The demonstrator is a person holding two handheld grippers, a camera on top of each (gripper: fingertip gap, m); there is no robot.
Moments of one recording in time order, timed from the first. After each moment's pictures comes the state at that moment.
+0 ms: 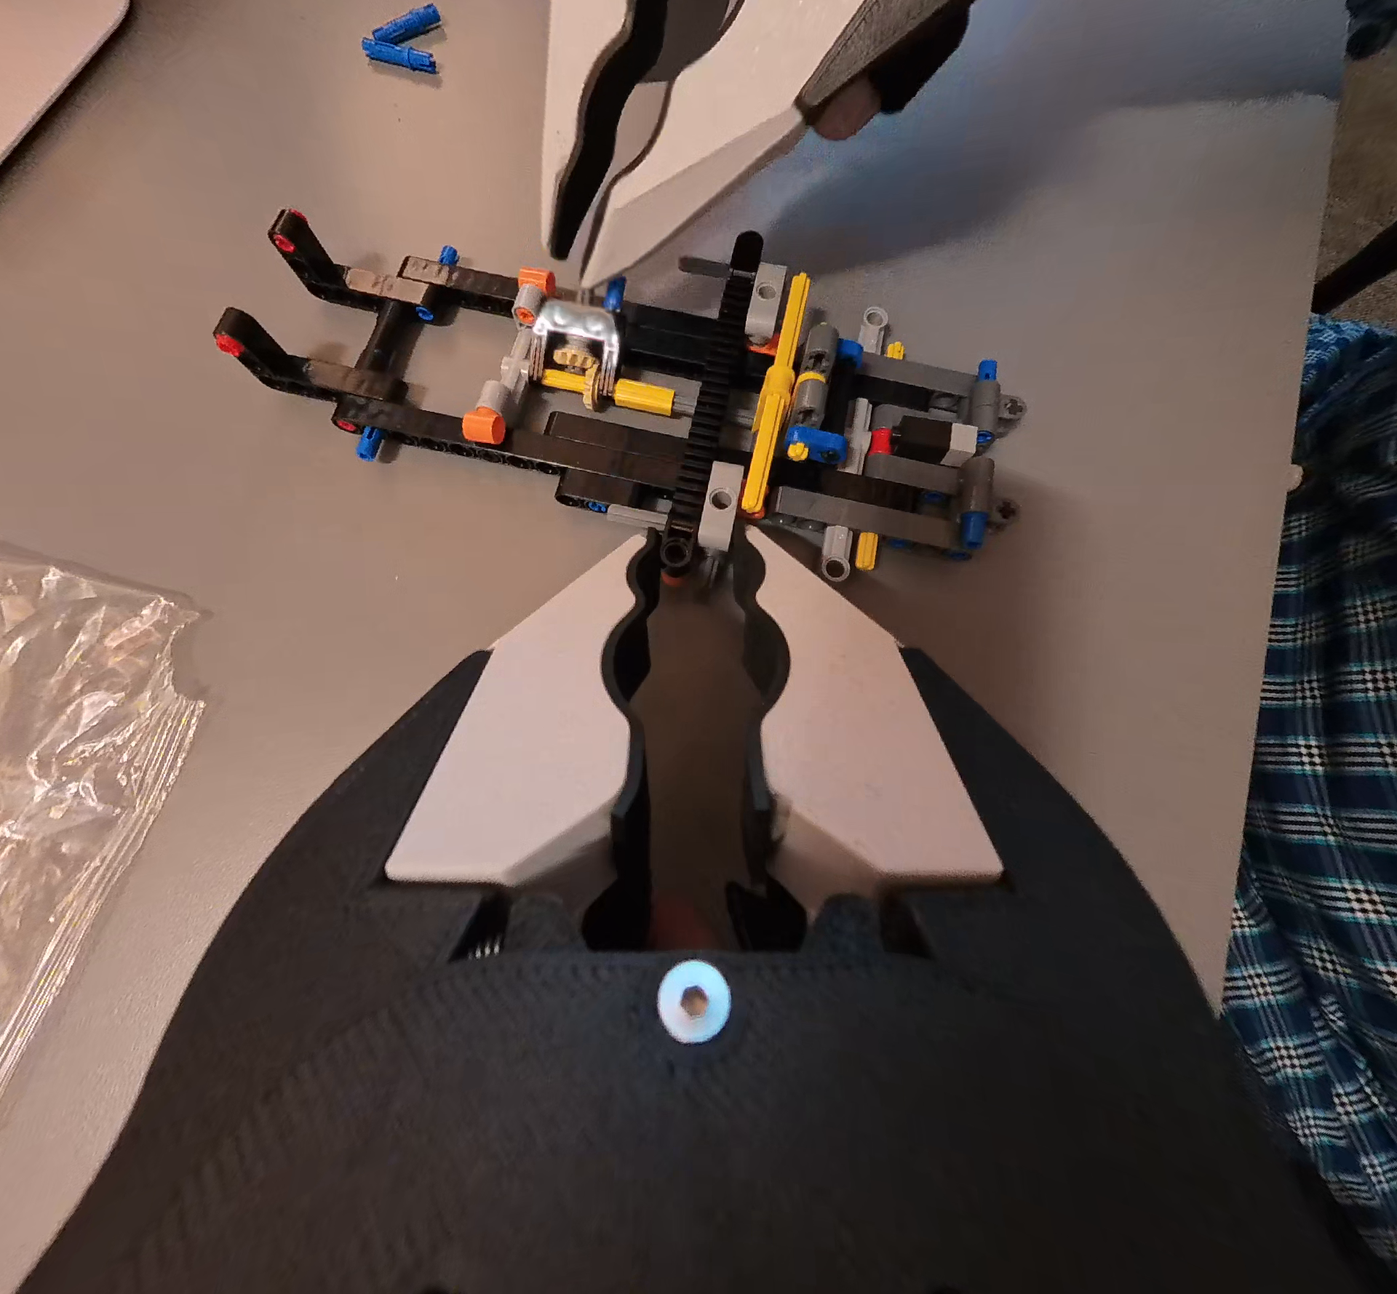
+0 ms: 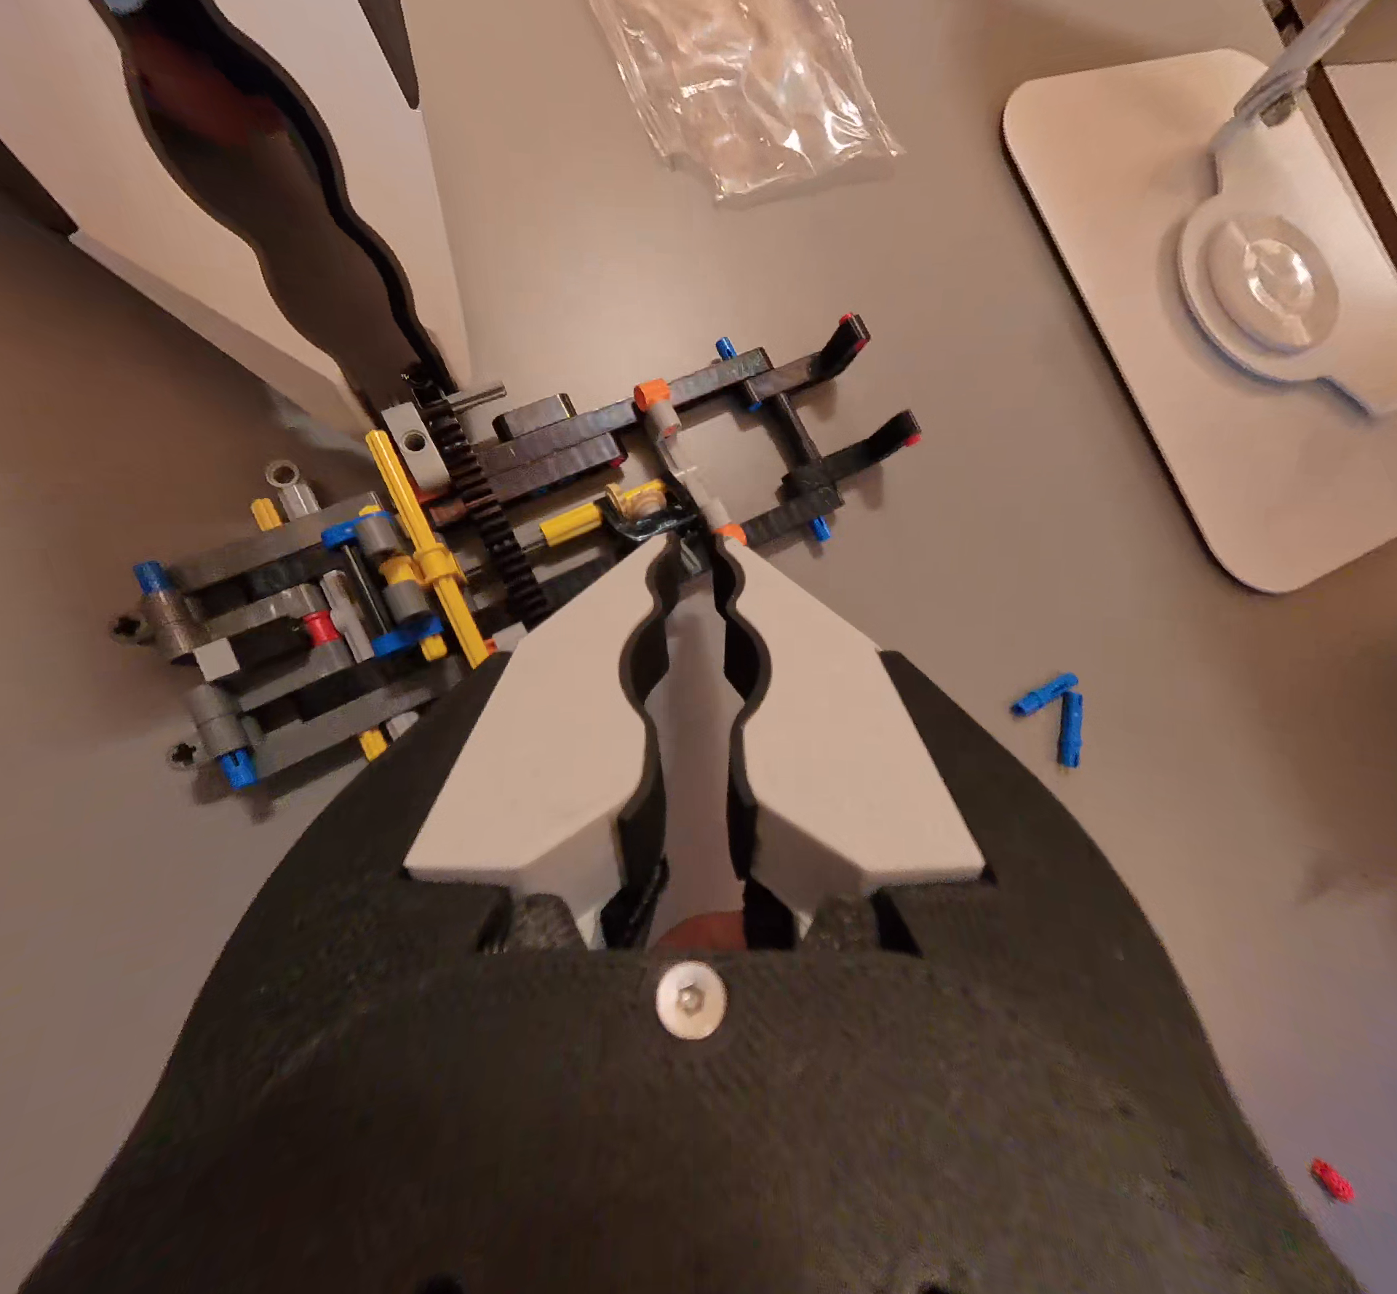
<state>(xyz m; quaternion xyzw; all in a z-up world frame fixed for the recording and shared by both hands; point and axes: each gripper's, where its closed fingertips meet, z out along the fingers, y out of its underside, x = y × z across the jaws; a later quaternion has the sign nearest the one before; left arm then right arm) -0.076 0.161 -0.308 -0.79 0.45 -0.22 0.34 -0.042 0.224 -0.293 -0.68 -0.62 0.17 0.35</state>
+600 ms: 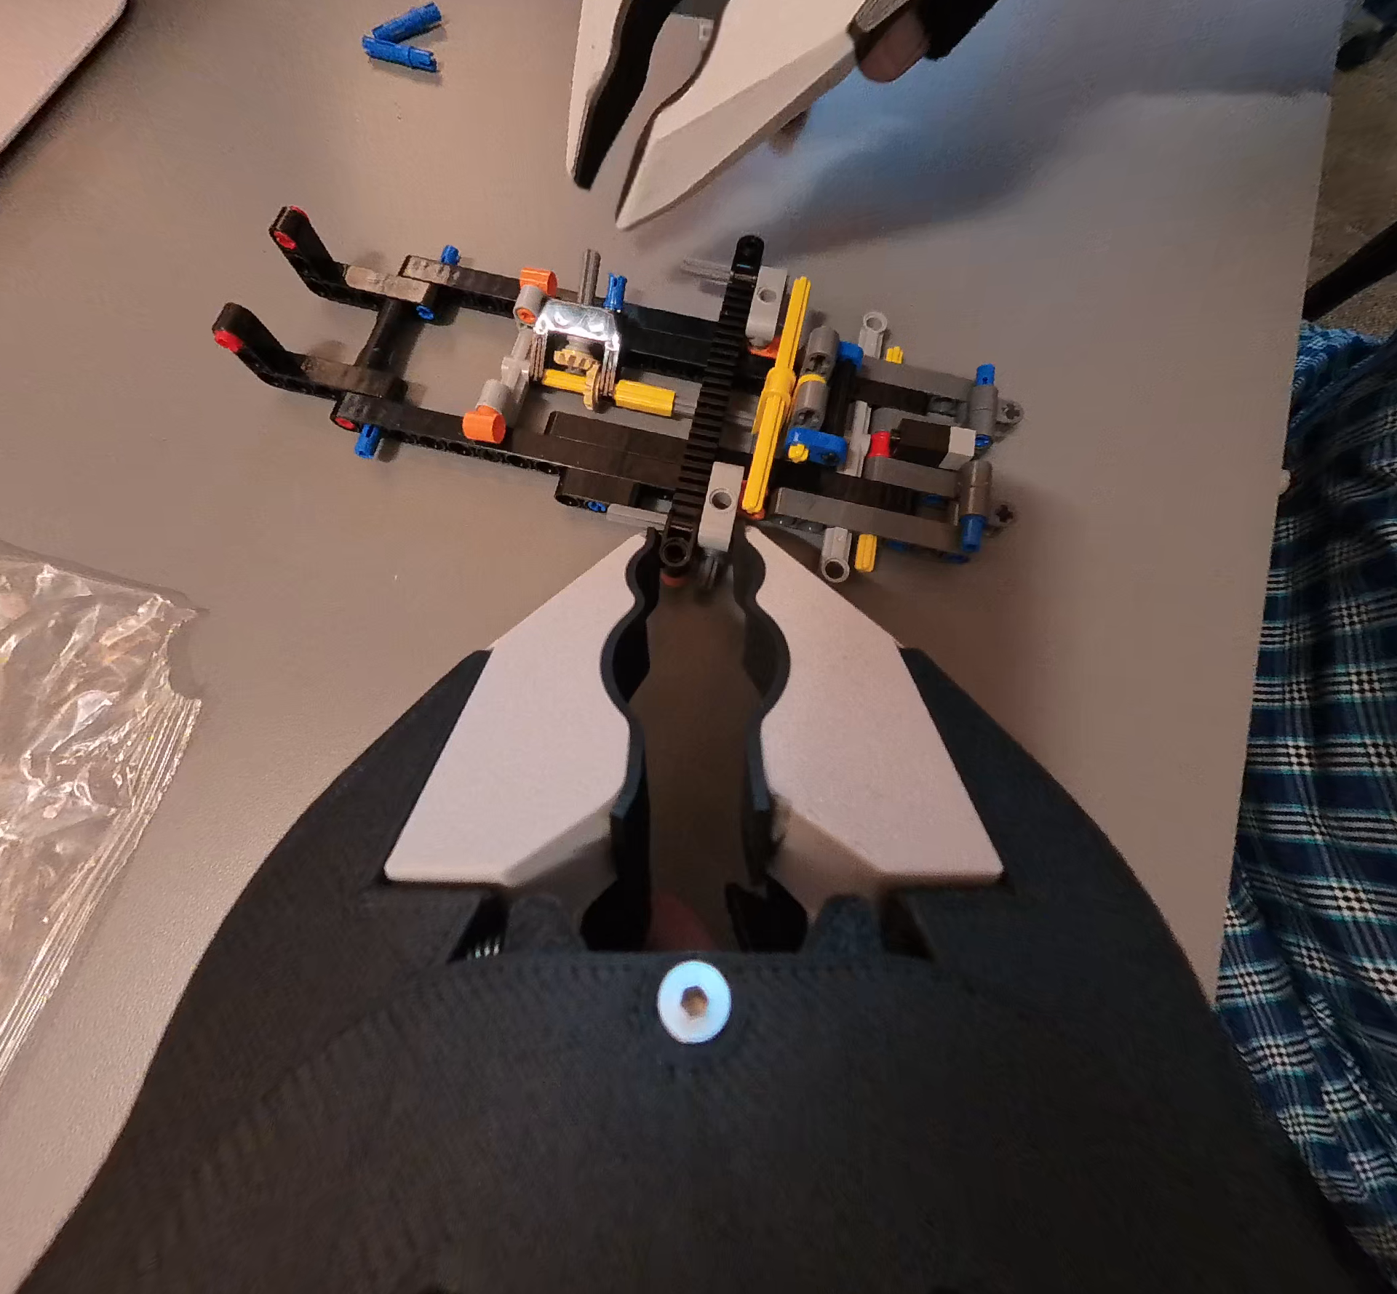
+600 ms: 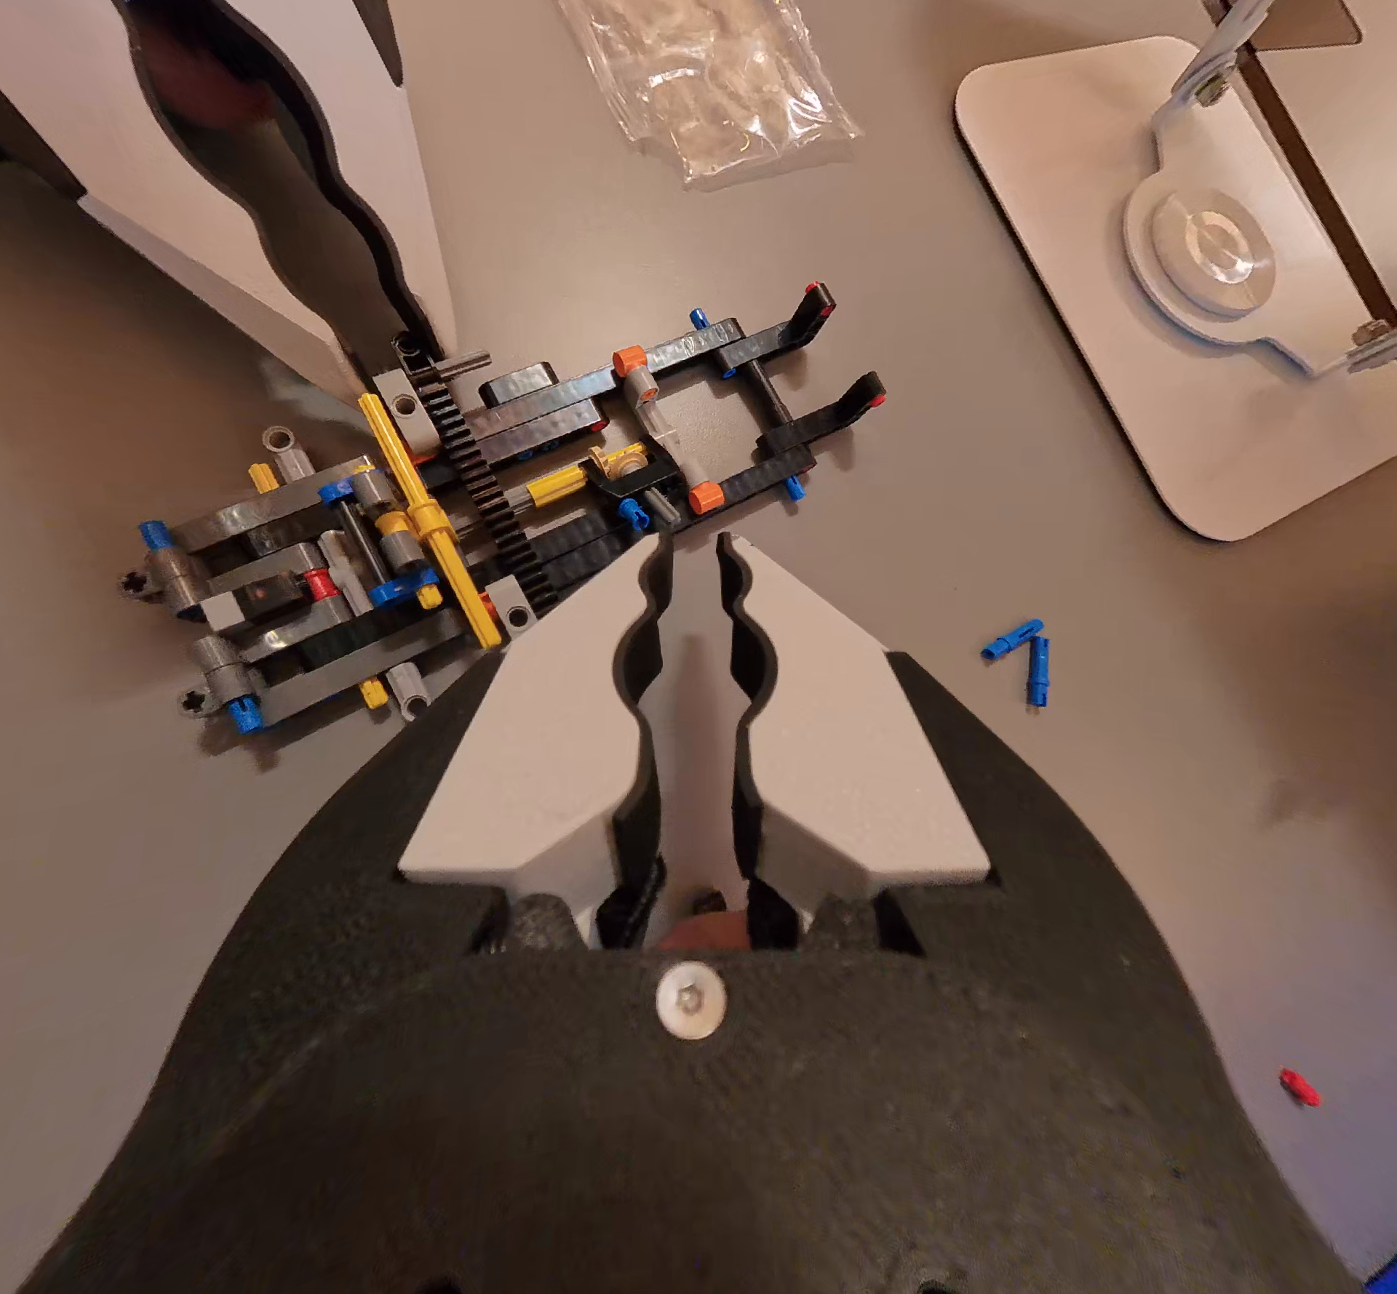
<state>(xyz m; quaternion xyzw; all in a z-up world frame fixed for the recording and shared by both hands) -0.077 0.160 -0.307 -0.79 0.45 -0.23 0.34 -0.027 0.226 -0.286 -0.69 -0.60 0.16 0.36</state>
